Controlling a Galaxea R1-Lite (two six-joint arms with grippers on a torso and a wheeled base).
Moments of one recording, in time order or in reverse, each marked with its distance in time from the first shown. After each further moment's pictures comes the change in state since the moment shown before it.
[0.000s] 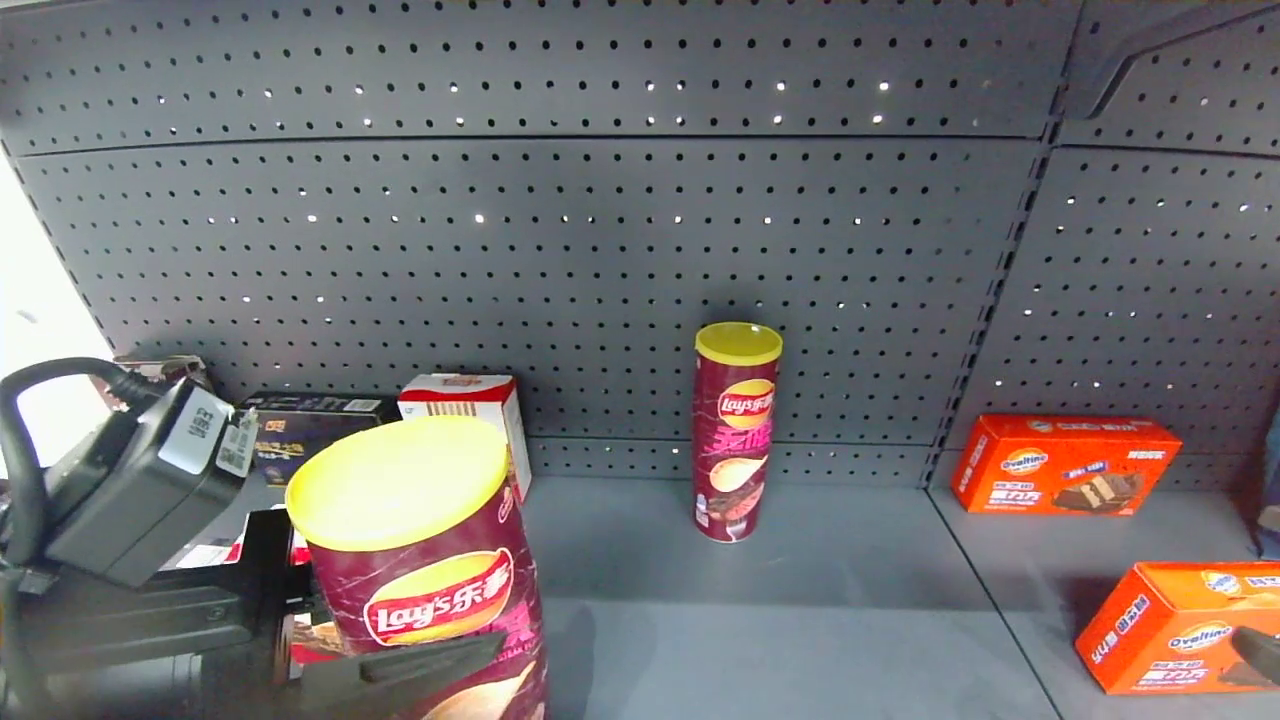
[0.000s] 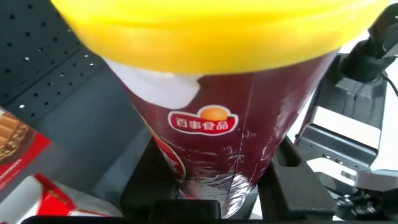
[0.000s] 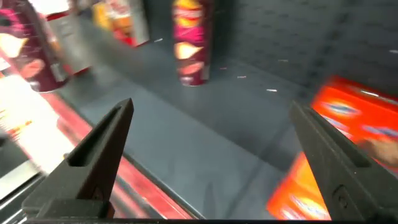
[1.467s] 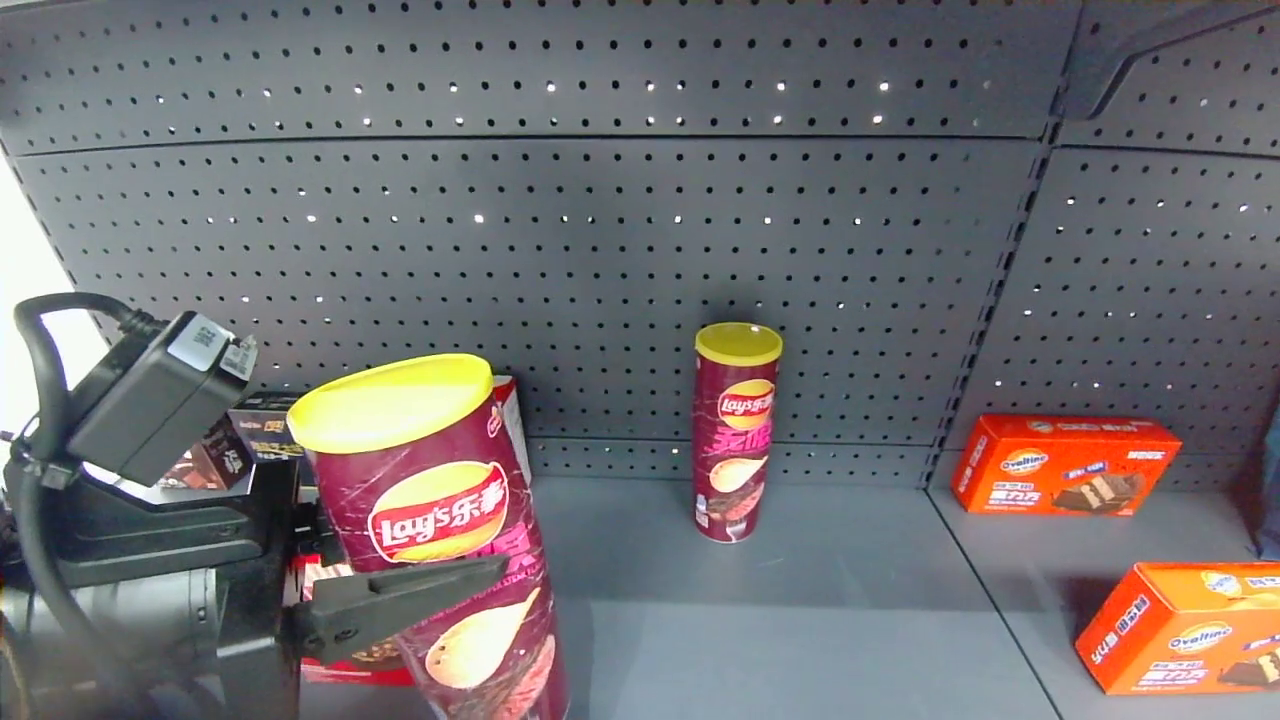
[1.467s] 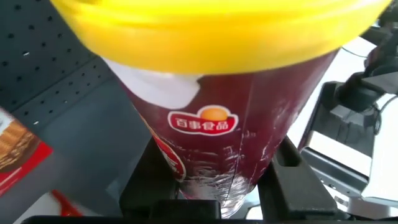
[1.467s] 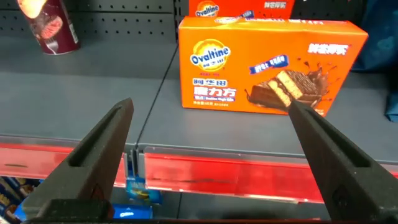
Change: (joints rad) left arm 0.067 0.040 -0.036 -0.066 -0.044 -0.092; right arm -0.322 -0.749 0.504 0.091 -0.280 0.056
